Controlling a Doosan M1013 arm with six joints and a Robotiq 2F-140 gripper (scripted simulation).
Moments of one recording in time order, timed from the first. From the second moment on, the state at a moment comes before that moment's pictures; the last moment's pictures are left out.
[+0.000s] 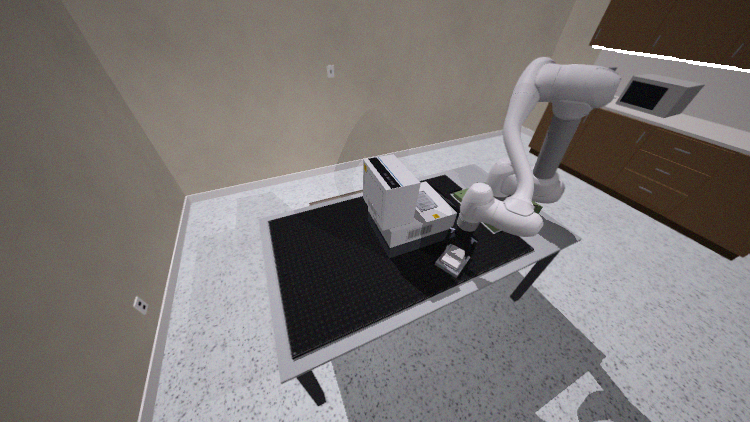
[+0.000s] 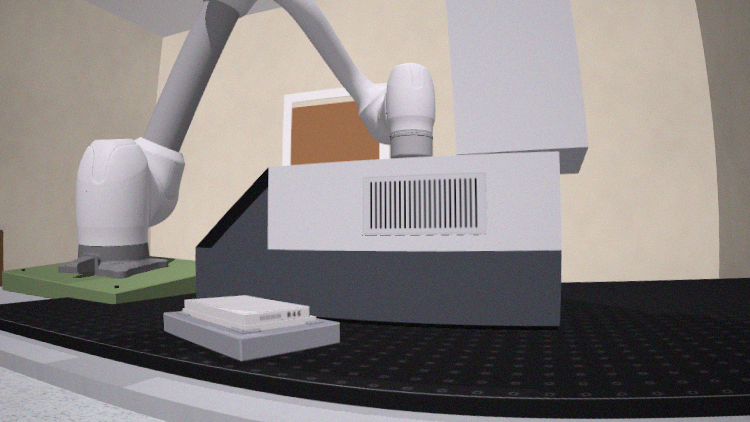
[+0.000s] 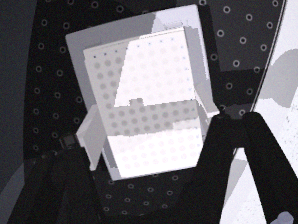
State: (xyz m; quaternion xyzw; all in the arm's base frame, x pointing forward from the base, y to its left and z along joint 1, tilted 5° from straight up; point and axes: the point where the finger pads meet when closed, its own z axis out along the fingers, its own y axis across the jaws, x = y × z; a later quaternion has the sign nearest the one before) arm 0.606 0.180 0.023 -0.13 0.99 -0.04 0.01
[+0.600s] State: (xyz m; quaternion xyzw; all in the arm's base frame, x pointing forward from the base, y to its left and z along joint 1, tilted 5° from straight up) arm 0.606 0.179 0.018 -0.13 0.99 -0.04 0.01
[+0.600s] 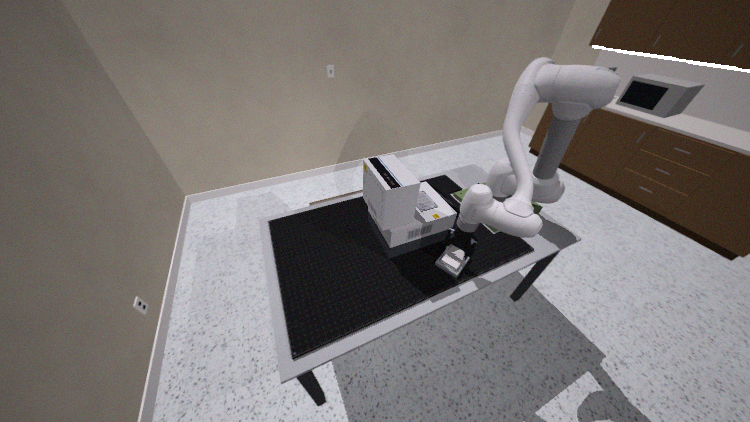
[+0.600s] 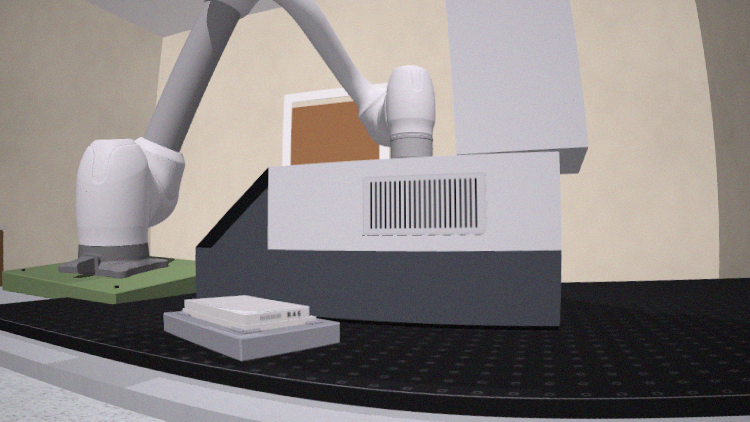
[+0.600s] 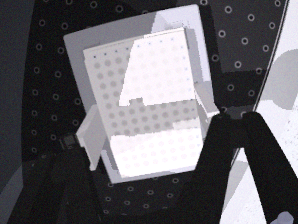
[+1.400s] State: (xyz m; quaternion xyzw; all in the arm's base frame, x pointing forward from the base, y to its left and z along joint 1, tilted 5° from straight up) arm 0.606 0.179 0.016 -0.13 0.99 -0.04 0.01
